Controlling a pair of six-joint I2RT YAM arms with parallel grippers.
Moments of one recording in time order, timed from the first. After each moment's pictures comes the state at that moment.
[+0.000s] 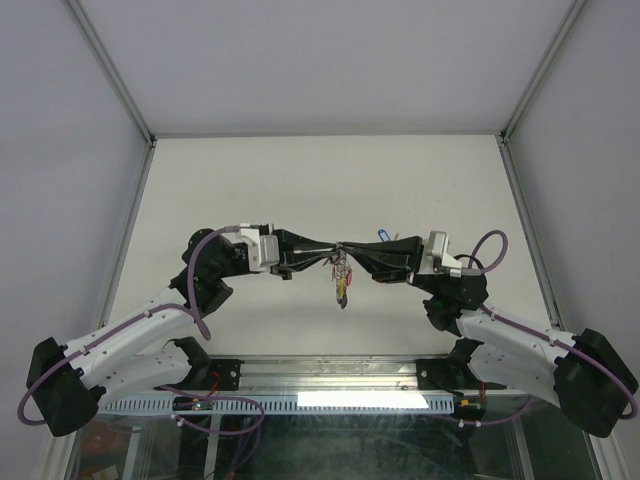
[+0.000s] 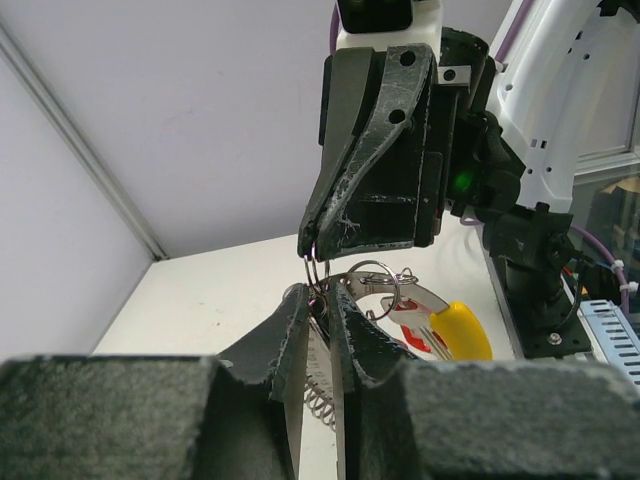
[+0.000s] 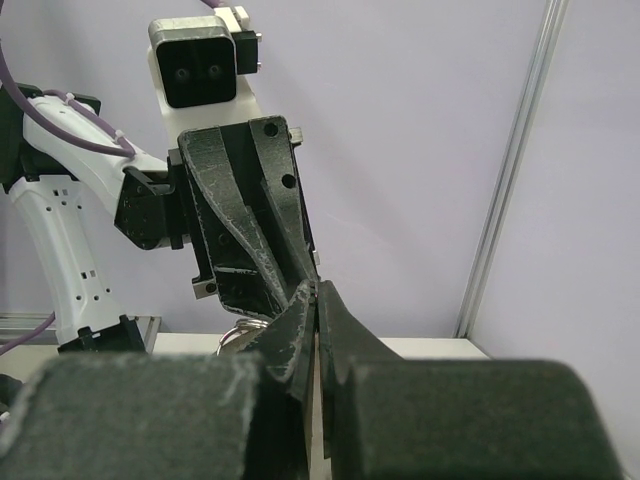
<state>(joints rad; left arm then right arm) -0.81 0.94 0.67 0.60 0.69 0.12 0.79 0.96 0.36 1.33 -0.50 0.20</state>
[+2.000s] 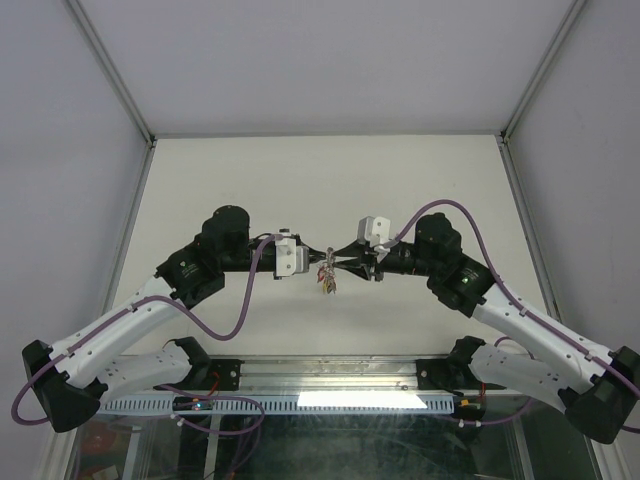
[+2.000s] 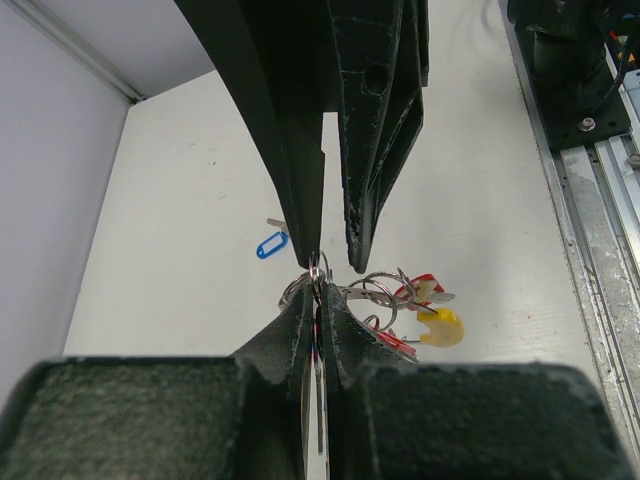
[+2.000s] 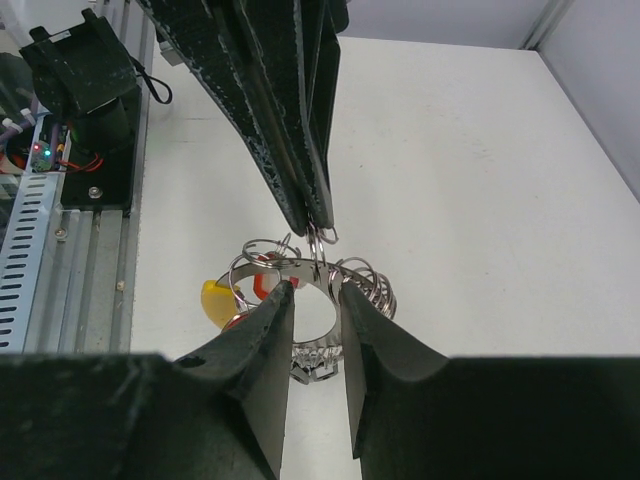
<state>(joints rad) -0.81 0.97 0.93 -0.22 0.60 0.62 0.79 0.91 0.77 -0.05 -0.59 -0.31</state>
